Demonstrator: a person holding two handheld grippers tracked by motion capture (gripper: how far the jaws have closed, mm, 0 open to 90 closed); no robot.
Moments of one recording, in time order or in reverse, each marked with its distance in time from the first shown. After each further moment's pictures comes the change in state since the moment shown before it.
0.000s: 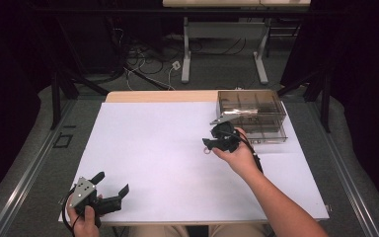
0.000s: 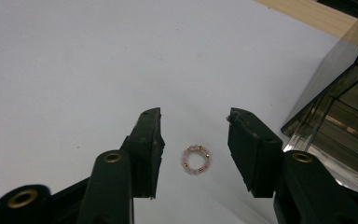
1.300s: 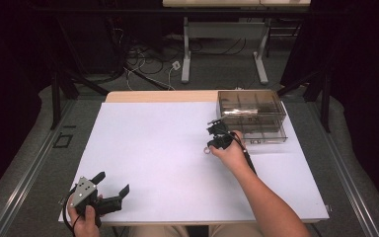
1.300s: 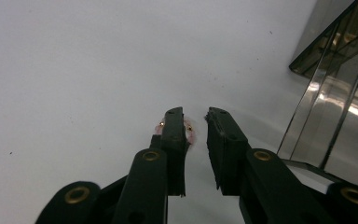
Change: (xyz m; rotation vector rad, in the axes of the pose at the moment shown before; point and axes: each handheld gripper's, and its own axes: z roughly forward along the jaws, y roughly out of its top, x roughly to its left) left arm 0.000 0.000 0.002 0.006 -0.004 0.001; right arm -0.013 -0.009 0.051 0.245 -0.082 0.212
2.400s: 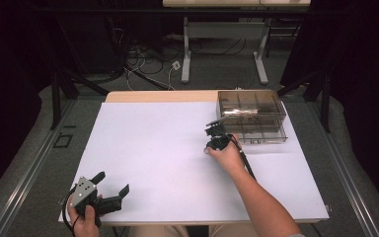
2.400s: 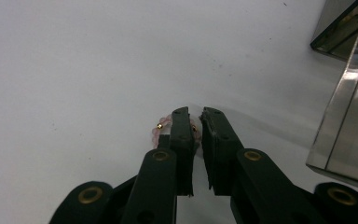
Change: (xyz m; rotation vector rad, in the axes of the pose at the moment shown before) left arm 0.001 0.000 0.000 0.001 -0.001 0.001; right arm 0.001 -0.002 0.020 0.058 -0.011 0.064
